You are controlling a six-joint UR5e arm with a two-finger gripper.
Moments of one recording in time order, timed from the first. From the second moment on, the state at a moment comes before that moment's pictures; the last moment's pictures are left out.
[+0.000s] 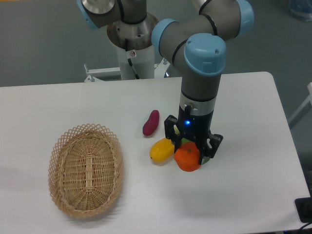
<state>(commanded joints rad) 2.47 -1.90 -1.45 -1.08 1.39 1.02</state>
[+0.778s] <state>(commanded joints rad) 2.47 -1.95 -1.46 -1.01 1.40 1.03</state>
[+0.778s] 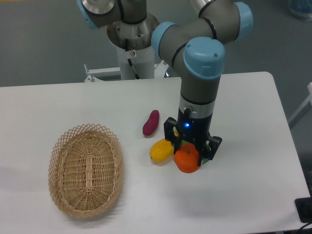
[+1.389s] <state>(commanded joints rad) 2.47 -2.14 -1.45 -0.82 1.44 1.02</state>
